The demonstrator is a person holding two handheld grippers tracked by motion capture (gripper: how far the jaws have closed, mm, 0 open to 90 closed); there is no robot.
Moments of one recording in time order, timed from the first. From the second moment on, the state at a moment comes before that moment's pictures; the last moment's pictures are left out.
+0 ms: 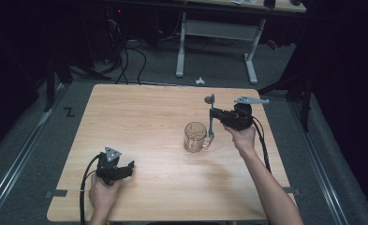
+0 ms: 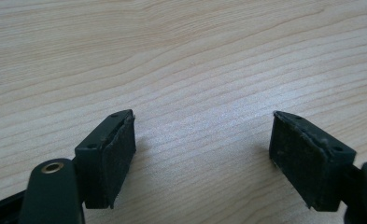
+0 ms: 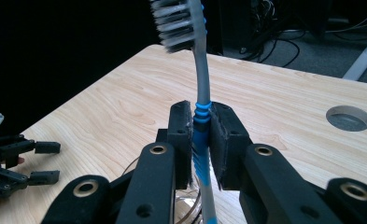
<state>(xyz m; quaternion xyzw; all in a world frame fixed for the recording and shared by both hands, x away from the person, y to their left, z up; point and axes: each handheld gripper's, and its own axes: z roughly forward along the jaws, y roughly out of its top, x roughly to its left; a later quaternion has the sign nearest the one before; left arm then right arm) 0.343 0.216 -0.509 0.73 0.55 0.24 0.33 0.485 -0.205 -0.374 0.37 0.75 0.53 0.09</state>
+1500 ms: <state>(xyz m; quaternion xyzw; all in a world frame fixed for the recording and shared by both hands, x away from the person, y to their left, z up) 0.343 0.215 -0.509 0.73 0.55 0.24 0.33 0.476 -0.213 -0.383 0.38 0.76 0.52 0.10</state>
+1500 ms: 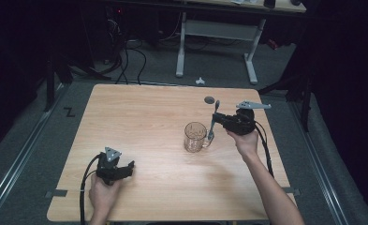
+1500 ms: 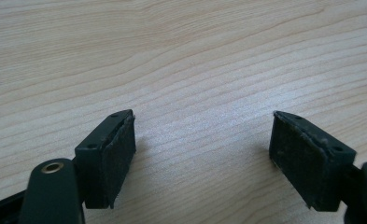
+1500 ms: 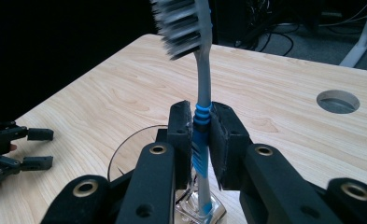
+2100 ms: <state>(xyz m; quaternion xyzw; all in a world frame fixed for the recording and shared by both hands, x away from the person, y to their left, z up) 0.343 0.215 -0.509 0.73 0.55 0.24 0.33 0.471 -0.207 -0.386 0.37 0.77 0.51 0.11</state>
